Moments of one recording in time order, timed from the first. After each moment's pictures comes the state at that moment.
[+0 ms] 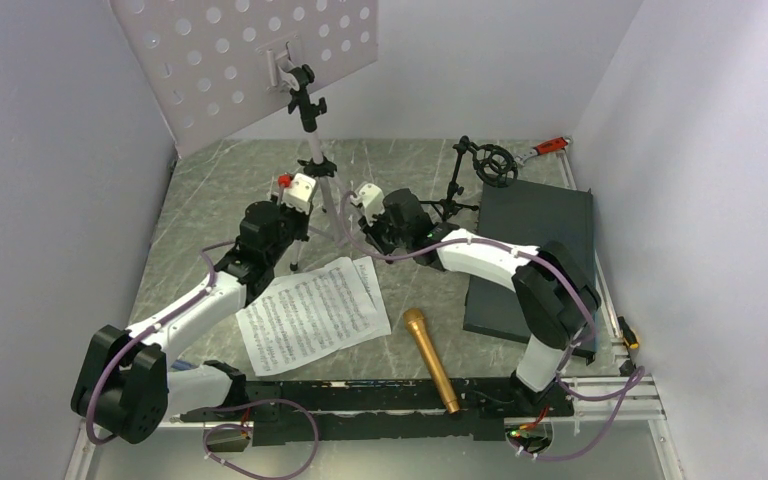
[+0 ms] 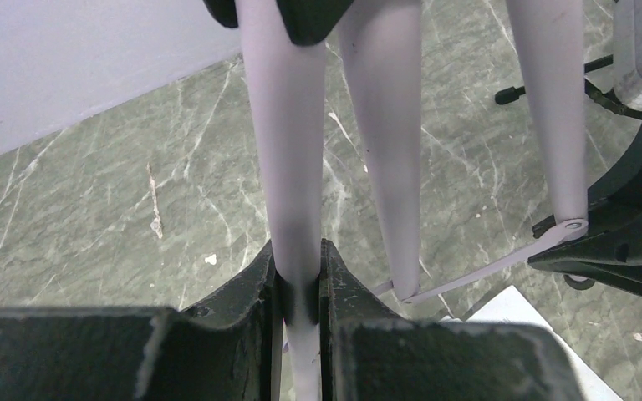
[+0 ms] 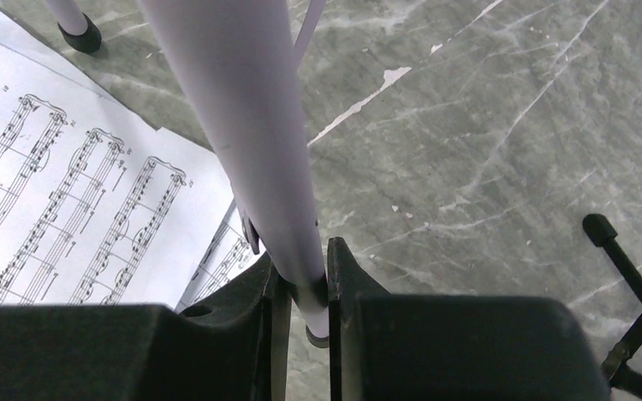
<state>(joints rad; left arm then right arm) -0.42 1.19 0.68 0.33 -0.09 0.13 0.72 1.74 1.12 0.03 -0.08 -0.17</state>
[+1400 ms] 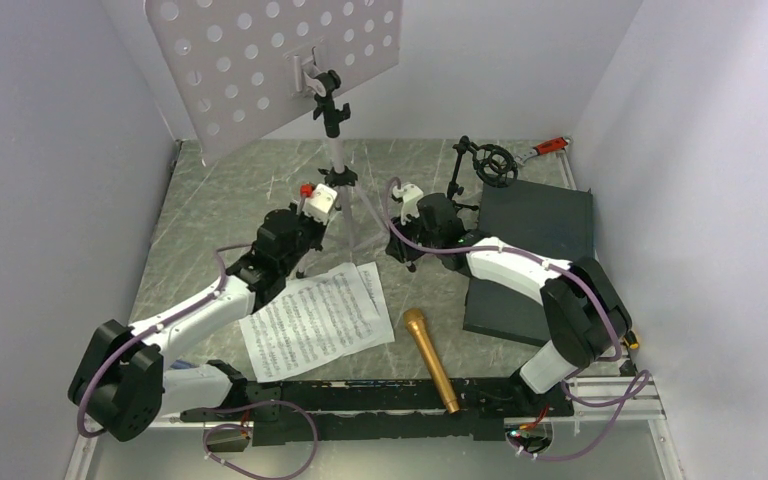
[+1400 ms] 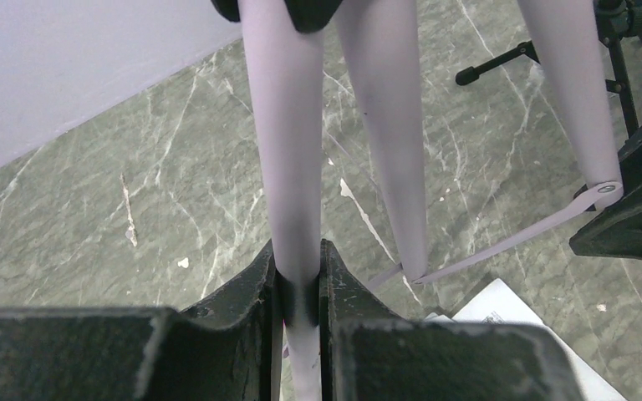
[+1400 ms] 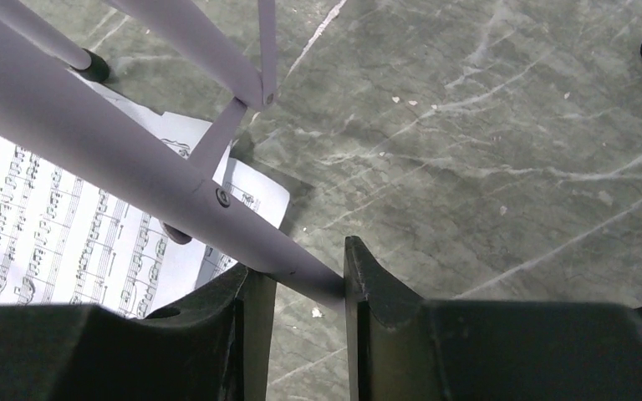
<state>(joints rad) -0.55 1.20 0.68 0.30 -0.16 0.17 0.60 1.57 0.92 0.00 -0.18 0.12</state>
